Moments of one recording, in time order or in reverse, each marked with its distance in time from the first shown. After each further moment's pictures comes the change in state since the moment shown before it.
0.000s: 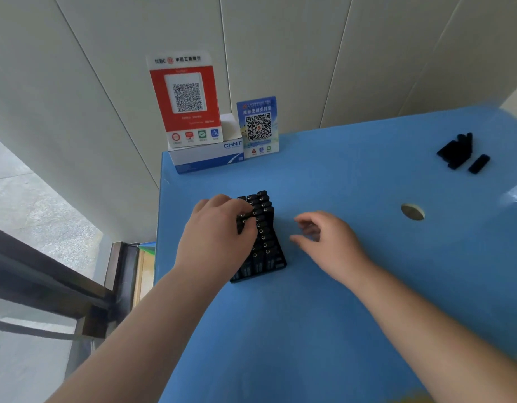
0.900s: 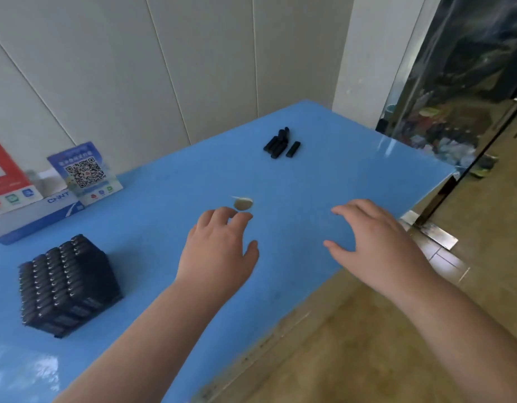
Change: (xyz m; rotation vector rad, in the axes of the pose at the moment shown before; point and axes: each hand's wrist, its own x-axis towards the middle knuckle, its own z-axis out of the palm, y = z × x) left_hand -0.056 0.255 0.111 0.193 -0.183 0.483; right_hand -0.207 0.102 -0.273 -0.589 0.330 0.259
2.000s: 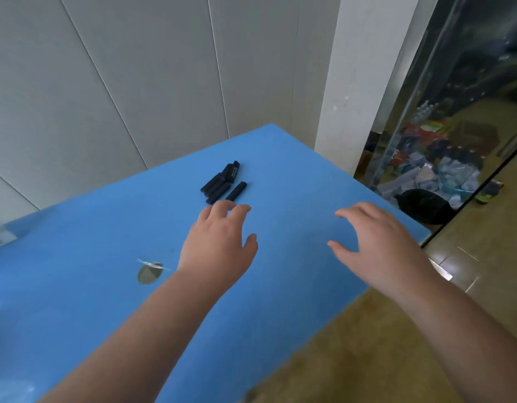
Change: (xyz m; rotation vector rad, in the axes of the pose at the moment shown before) left_hand 0.214 0.149 0.083 -0.045 -0.006 -0.056; right_hand 0.174 0.213 -0.029 -0.035 -0.070 -0.006
